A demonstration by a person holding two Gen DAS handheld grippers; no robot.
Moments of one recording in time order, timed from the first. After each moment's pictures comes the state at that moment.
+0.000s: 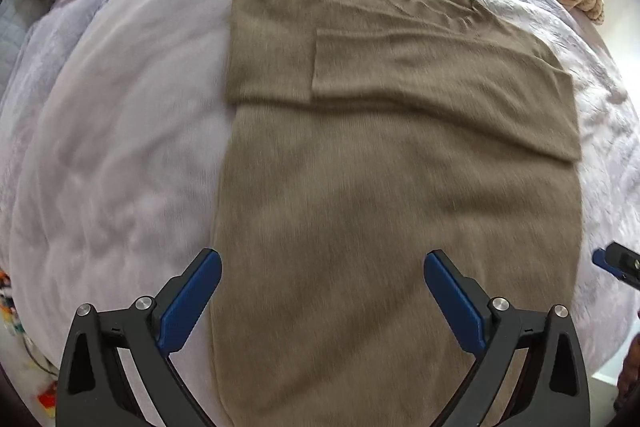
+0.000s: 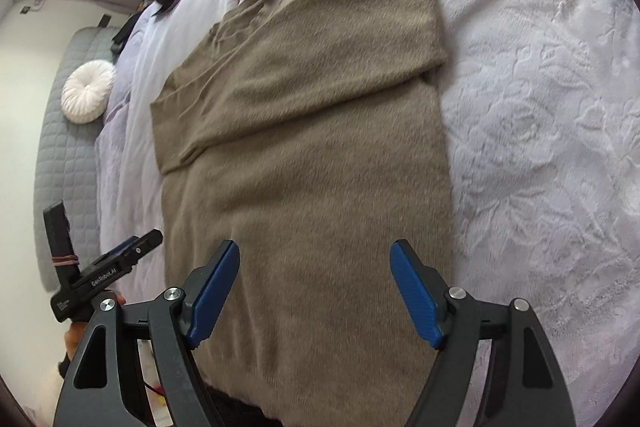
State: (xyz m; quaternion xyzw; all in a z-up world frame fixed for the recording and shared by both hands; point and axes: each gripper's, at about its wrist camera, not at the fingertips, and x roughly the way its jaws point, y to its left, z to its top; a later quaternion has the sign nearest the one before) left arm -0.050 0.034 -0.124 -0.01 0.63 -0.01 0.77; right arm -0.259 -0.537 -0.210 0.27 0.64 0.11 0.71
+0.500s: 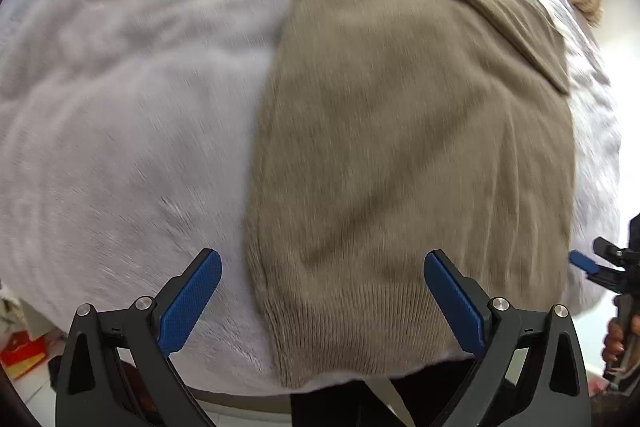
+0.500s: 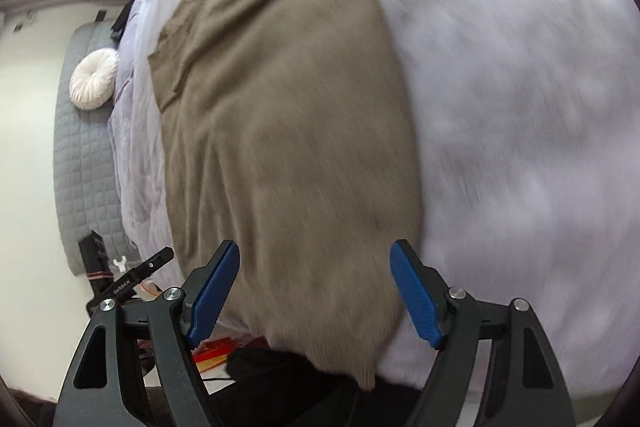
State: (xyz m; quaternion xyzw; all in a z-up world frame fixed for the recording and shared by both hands) left arm -0.178 0.112 -0.162 -0.10 0.69 -0.04 0.72; right arm -0.373 -0.549 -0.248 0.36 0.68 0.11 0.64
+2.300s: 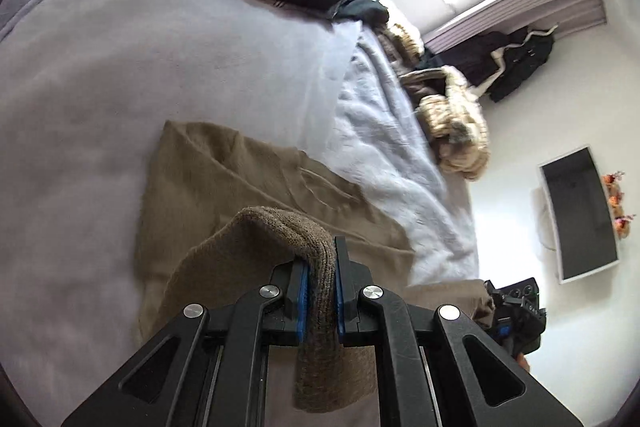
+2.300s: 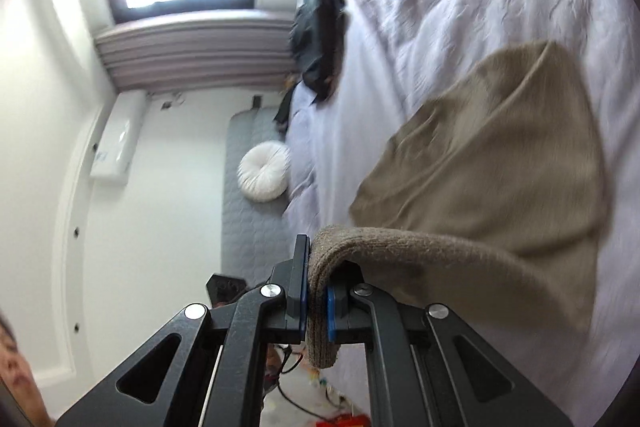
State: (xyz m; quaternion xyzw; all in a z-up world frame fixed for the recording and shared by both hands) left arm 0.079 0.117 -0.044 -0.29 0.50 -0.16 0.80; right arm -0.119 -0.606 -0.205 0.55 0.45 0.25 0.66
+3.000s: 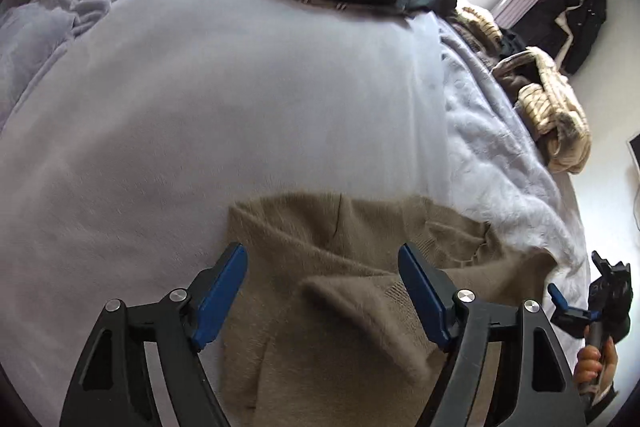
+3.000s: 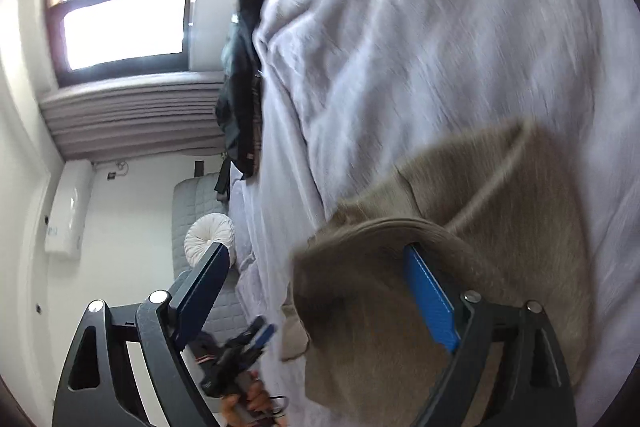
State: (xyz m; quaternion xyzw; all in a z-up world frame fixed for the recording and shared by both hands) left arm 0.157 0.121 -0.106 -0.16 0.51 -0.06 0.84; right arm -0.056 -0.643 -0.254 0.54 0.44 0.13 0.70
